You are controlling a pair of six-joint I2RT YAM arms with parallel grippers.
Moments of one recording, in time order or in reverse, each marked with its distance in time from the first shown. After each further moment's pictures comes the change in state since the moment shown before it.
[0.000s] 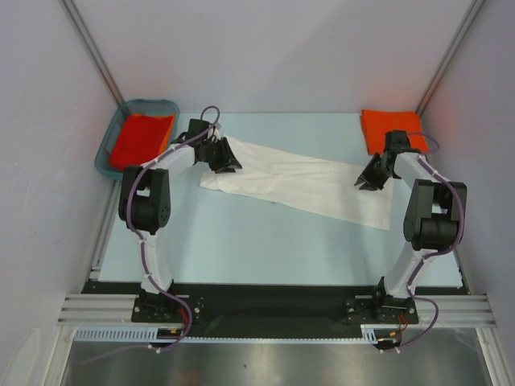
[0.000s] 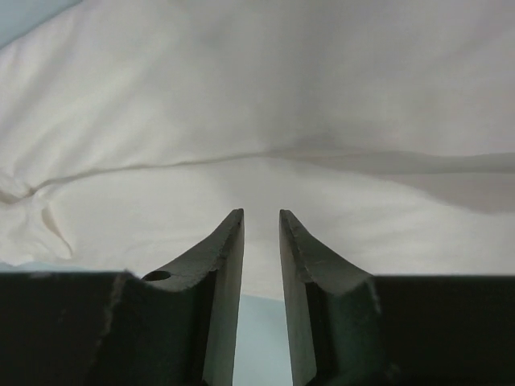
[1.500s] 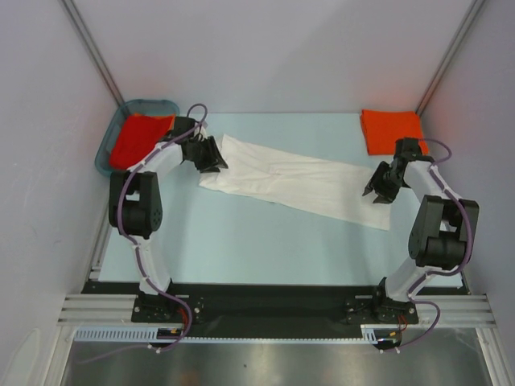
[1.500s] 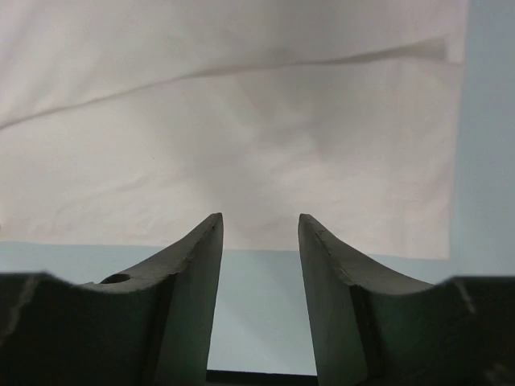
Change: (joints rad) left arm 0.065 -0.073 -0.012 -0.109 -0.059 0.093; right arm -0.102 -0.166 -0.096 -0.136 0.069 -0.142
